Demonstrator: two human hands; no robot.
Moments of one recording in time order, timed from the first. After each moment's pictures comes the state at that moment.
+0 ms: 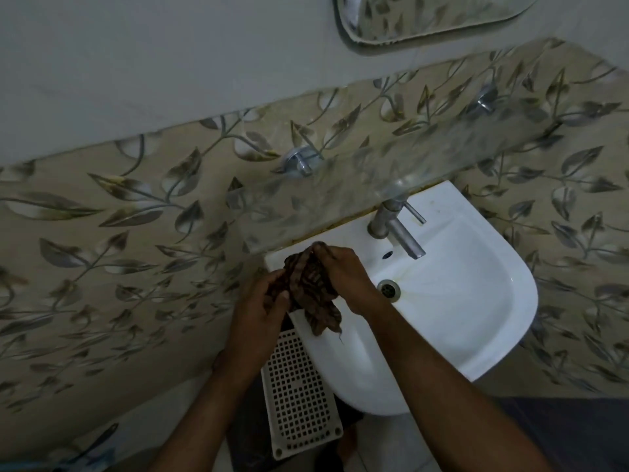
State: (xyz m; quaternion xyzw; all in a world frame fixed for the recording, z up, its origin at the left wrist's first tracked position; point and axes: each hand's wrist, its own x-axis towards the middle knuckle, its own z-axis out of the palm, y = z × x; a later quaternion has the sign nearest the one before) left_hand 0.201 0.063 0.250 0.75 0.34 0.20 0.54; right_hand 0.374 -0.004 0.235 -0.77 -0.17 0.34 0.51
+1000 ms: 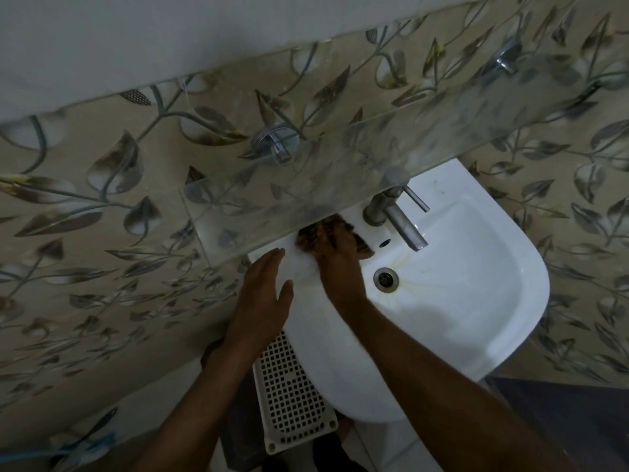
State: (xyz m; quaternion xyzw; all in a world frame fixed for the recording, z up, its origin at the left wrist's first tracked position) left_hand 0.253 0.084 0.190 0.85 0.31 0.08 0.42; right_hand 0.406 0.003 0.157 -0.85 -0.34 0.04 0.40
